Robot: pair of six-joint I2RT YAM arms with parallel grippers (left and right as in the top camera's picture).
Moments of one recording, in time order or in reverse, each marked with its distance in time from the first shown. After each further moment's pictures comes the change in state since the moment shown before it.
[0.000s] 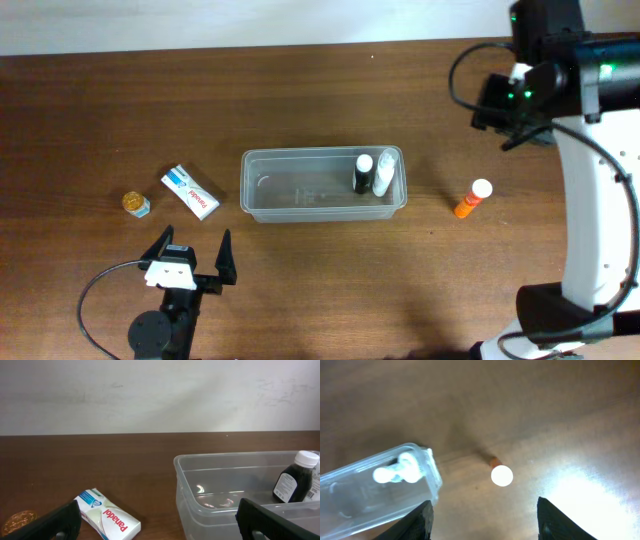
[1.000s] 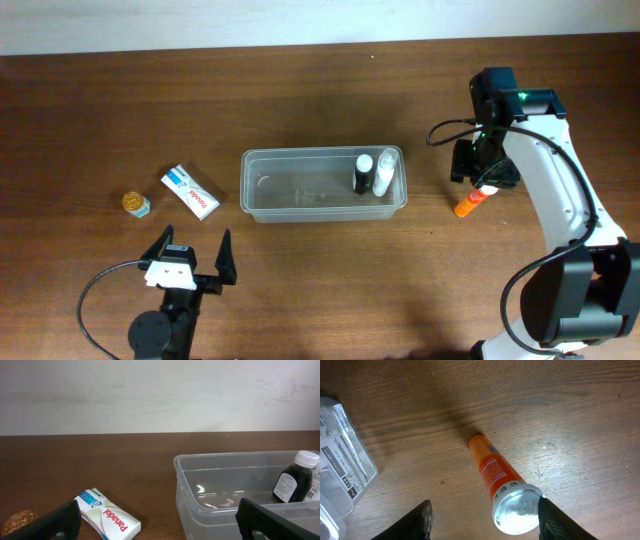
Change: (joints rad) left arm 0.000 0.000 0.000 0.000 0.000 0.000; right arm -0.051 0.000 -0.703 0.400 -0.019 -0.159
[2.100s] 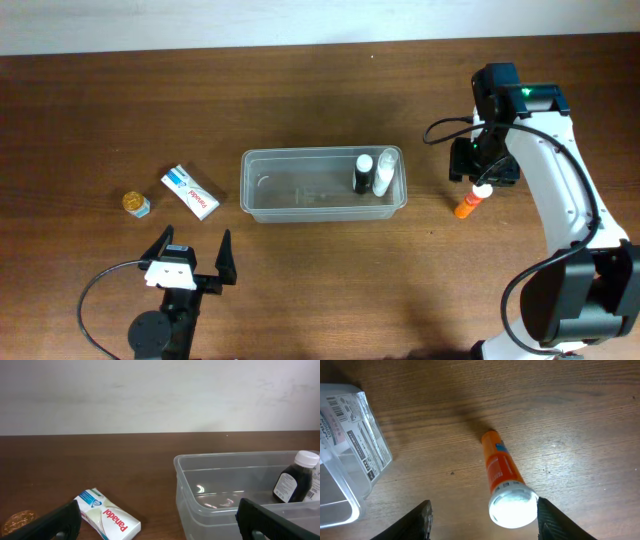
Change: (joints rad) left arm 0.000 0.000 0.000 0.000 0.000 0.000; right arm 0.000 0.000 0.045 -0.051 -0.055 -0.044
